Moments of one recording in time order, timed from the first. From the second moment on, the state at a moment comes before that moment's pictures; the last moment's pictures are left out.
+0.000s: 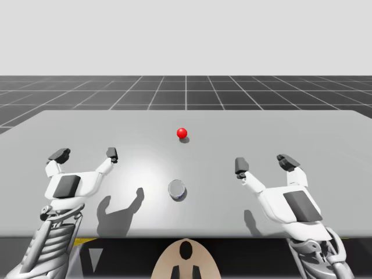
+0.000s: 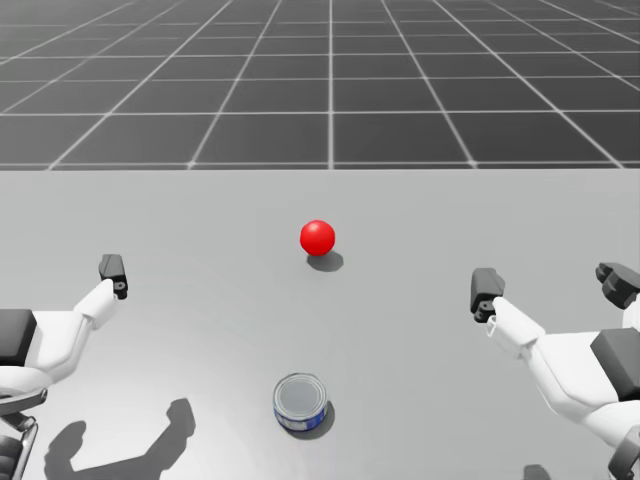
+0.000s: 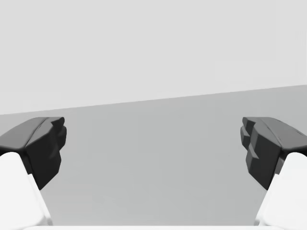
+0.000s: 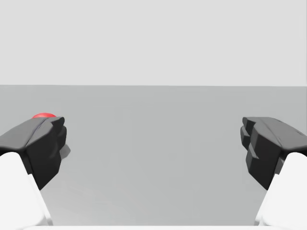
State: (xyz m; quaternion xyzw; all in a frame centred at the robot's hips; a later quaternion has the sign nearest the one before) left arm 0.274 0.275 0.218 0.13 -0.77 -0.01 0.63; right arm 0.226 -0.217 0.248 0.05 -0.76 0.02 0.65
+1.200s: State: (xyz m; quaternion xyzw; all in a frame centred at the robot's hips) left arm 0.275 0.270 0.213 0.13 -0.76 -0.03 0.64; right arm 0.226 -0.214 0.247 0.04 -0.76 0.03 0.65
